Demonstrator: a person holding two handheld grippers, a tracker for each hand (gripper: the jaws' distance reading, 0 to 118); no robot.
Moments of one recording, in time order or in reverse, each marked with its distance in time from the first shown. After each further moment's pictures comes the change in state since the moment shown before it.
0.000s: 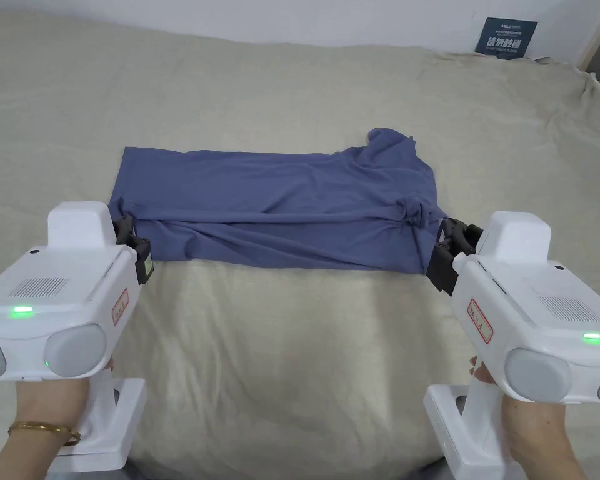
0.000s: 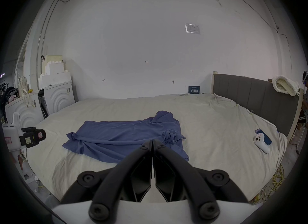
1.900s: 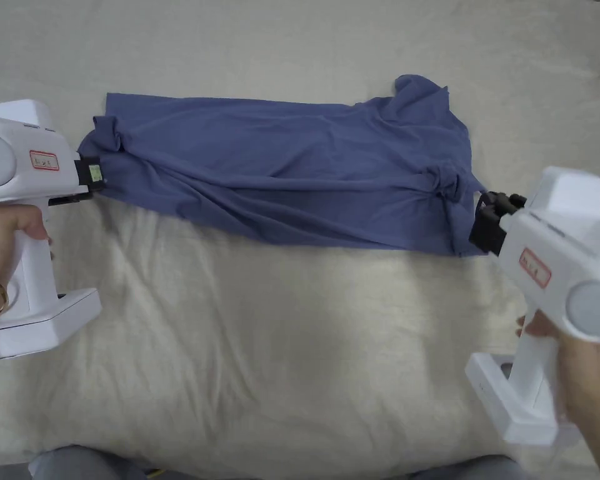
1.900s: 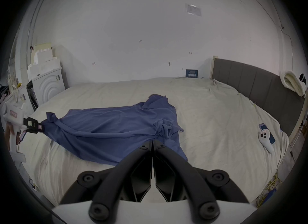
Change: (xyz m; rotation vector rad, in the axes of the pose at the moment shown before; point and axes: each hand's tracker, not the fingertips) left arm -0.075 0.040 -0.144 -0.428 -0.003 0.204; right arm 0.028 0.014 -0.105 -0.247 -0.035 0.002
